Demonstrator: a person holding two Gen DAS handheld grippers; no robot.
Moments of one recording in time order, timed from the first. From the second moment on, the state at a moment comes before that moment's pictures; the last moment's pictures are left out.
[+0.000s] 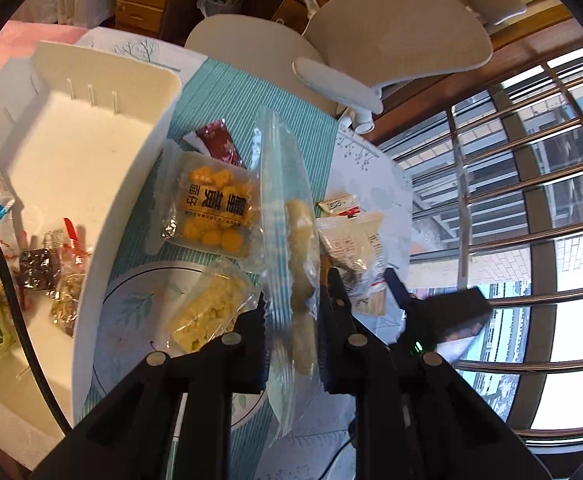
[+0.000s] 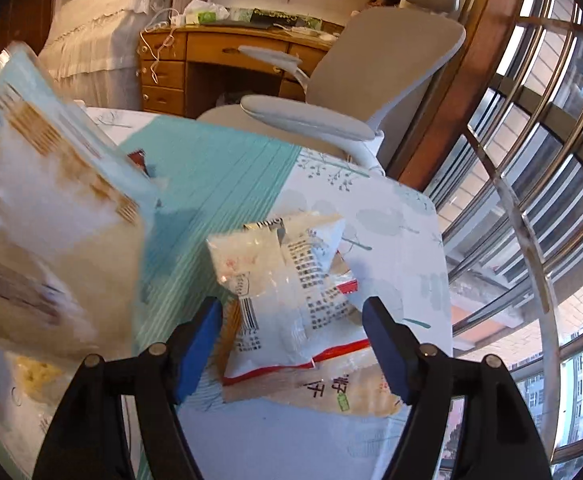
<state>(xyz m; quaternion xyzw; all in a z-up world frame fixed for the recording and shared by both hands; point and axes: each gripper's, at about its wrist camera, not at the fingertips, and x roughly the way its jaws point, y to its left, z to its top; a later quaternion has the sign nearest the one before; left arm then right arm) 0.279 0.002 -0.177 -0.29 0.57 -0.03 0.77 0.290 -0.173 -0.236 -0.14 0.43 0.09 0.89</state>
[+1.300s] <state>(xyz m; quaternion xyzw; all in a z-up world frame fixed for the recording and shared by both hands) 0.161 0.115 -0.083 -0.30 0.44 -0.07 0.84 0.201 -0.137 -0.138 -0.01 0.45 0.12 0.88</state>
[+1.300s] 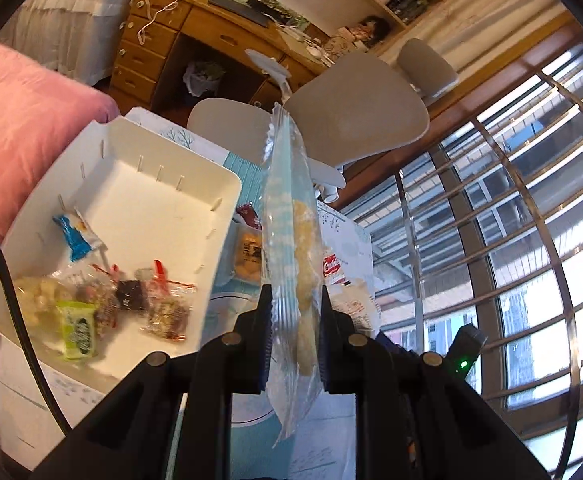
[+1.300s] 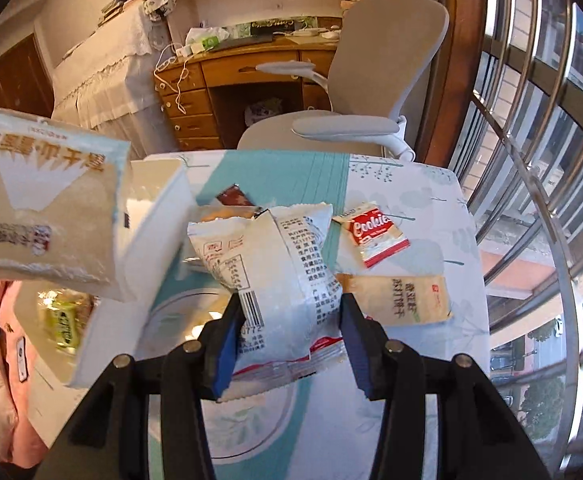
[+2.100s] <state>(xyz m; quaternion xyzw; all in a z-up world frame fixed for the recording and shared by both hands) 0.144 0.261 -0.093 -0.22 0.49 -0.06 0.84 0.125 0.037 -0.121 0.09 0.45 0.17 0.87</state>
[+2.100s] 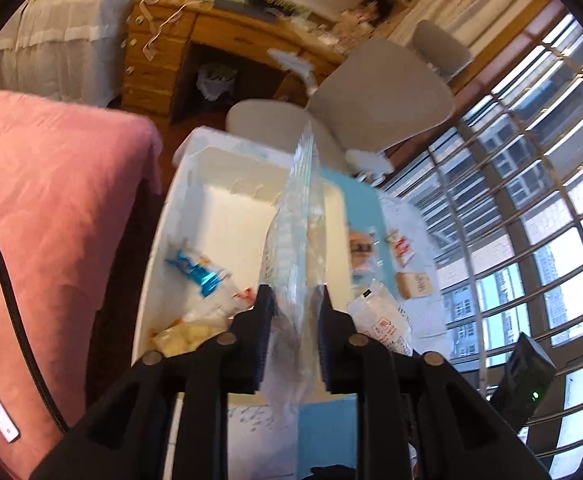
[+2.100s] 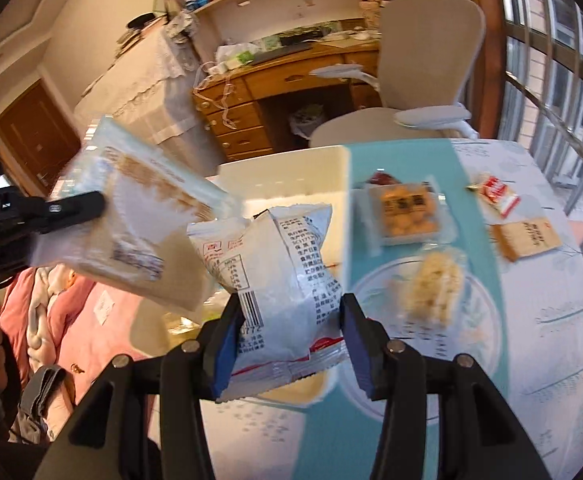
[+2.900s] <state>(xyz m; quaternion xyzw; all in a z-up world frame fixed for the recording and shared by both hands) 0.153 0.190 -0.119 -0.14 0.57 -0.11 0.80 0.106 -0.023 -0.159 0.16 0.53 0.06 0.83</state>
